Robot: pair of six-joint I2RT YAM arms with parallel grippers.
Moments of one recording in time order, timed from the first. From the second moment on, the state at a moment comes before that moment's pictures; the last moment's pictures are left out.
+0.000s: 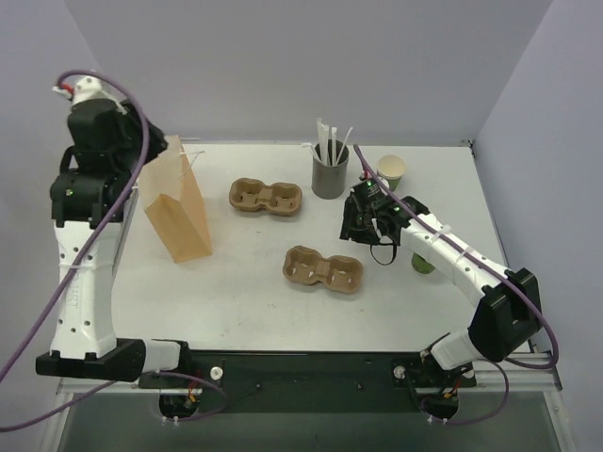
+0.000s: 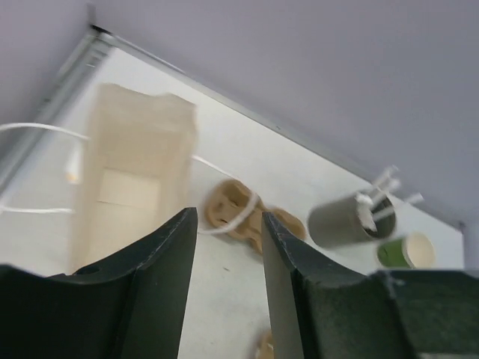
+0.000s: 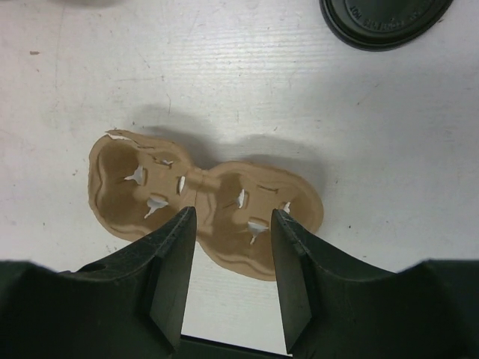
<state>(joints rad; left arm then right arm) -0.17 1.33 1.87 -0.87 -0.20 -0.54 0.56 1.45 1.17 -0.70 0.15 0.65</state>
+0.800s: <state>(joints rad) 0.16 1.78 2.16 -1.17 -0.26 -0.32 0.57 1.52 1.19 -0.70 0.03 0.60</state>
